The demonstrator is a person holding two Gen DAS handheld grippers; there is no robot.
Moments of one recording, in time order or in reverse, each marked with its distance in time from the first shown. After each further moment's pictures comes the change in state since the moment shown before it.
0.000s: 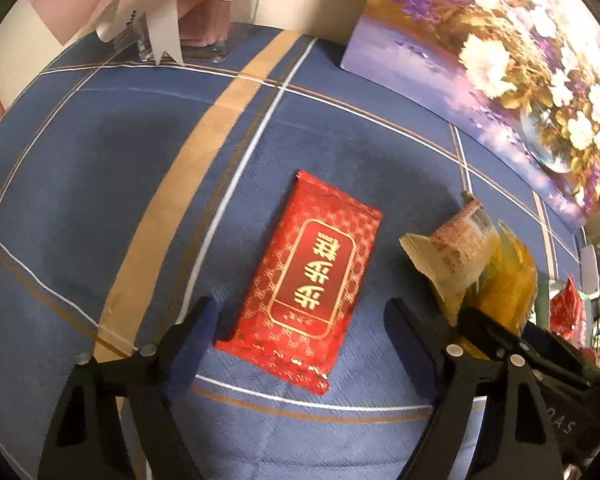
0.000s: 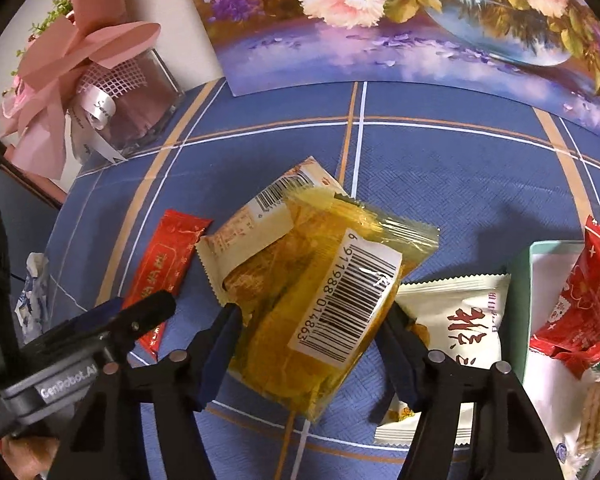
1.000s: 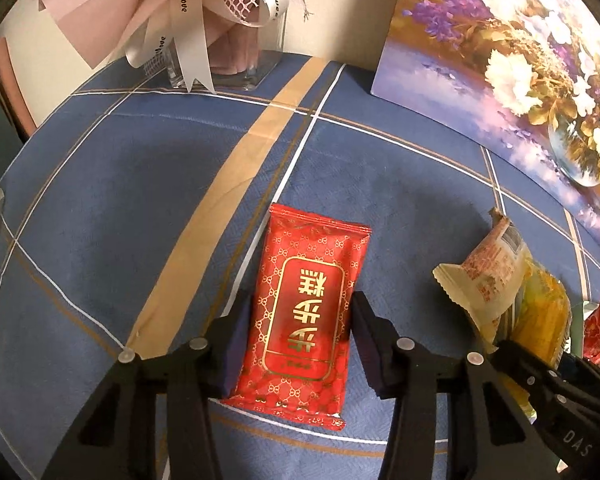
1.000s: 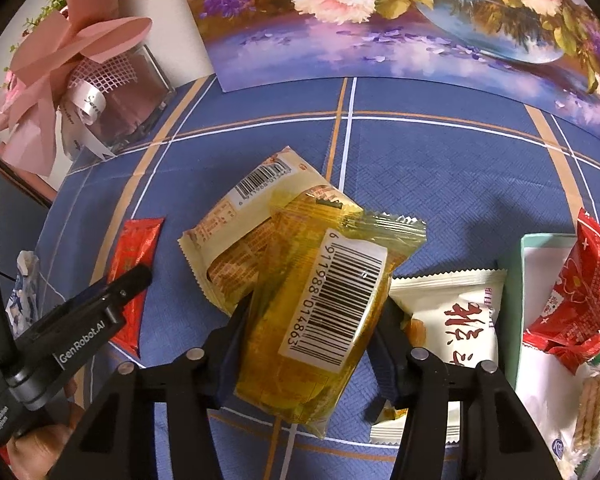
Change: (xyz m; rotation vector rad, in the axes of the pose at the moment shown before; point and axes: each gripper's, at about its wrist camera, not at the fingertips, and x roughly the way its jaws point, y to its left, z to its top) left arm 0.000 0.001 -0.004 -0.007 -0.113 0.123; right arm 0.002 -0.002 -0.001 0.002 0.003 -0.029
